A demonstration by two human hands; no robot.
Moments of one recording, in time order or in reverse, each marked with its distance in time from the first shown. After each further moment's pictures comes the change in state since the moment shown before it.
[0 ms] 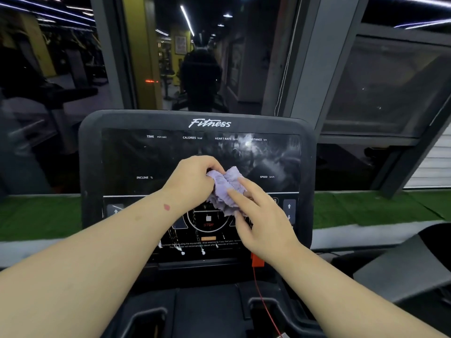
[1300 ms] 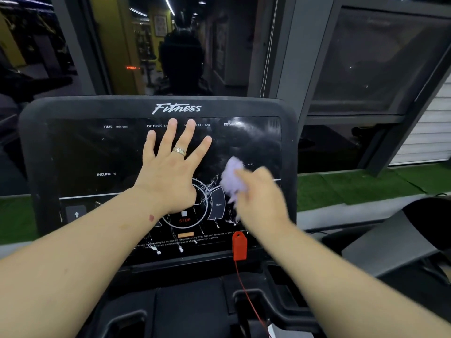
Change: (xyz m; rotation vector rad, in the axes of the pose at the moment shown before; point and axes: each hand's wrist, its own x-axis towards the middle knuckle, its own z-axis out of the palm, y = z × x) left_hand 0.012 -0.010 0.030 0.891 0.001 0.209; right_hand 0.018 0.034 -0.015 -0.118 -0.151 0.460
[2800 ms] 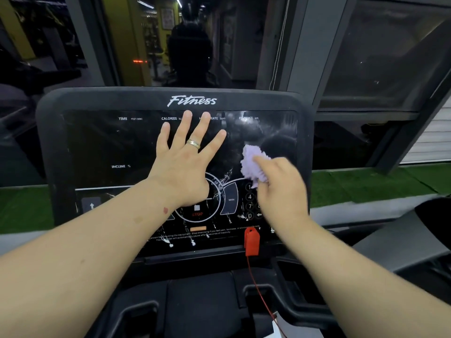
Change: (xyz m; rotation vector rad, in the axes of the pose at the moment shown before) left_hand -0.001 -0.003 -0.003 -0.008 -0.007 0.024; right_hand 0.009 0.021 0.014 0.024 0.319 -0.098
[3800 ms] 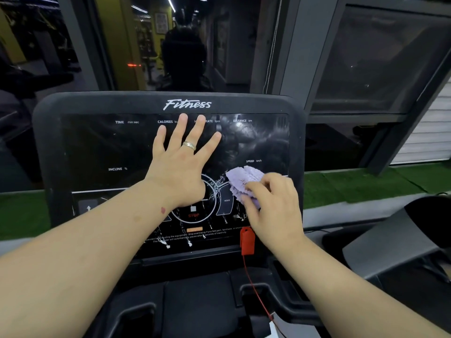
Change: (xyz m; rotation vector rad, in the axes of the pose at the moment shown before) left_hand -0.001 0.001 -0.002 -0.006 0.010 -0.008; right_hand -0.041 -0.004 -0.005 -0.131 0.028 -0.142
